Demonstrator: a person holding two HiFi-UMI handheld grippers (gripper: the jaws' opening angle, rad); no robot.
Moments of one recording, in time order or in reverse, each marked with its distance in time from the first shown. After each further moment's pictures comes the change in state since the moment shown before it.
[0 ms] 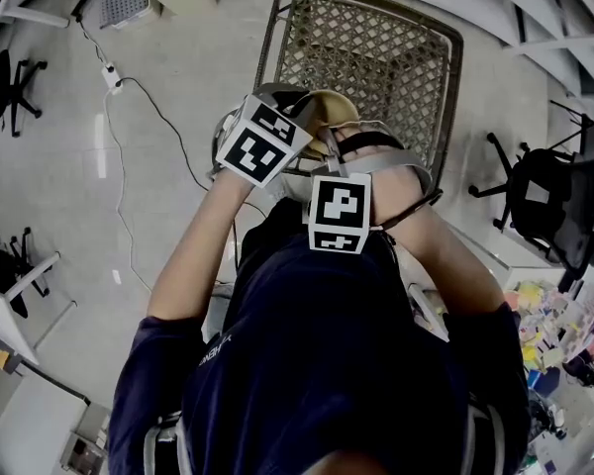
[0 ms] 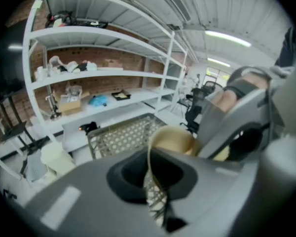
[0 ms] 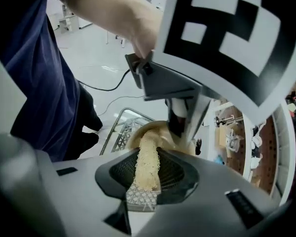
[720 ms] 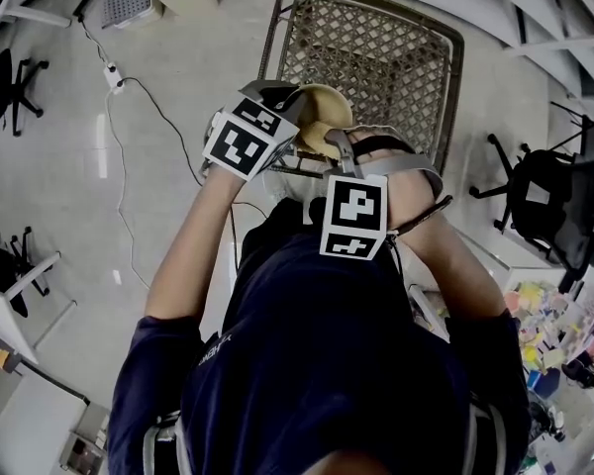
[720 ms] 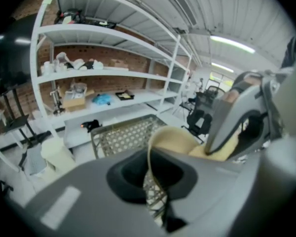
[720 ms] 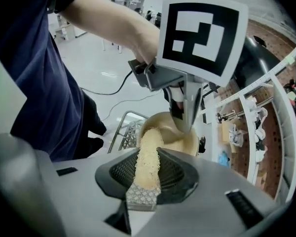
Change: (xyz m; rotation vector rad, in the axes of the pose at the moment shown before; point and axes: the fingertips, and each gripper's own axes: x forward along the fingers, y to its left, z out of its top) left arm -0.010 0.015 -0.005 -0.054 -0.018 0.008; right arm -0.016 0.006 -0.008 0.065 -0.022 0.042
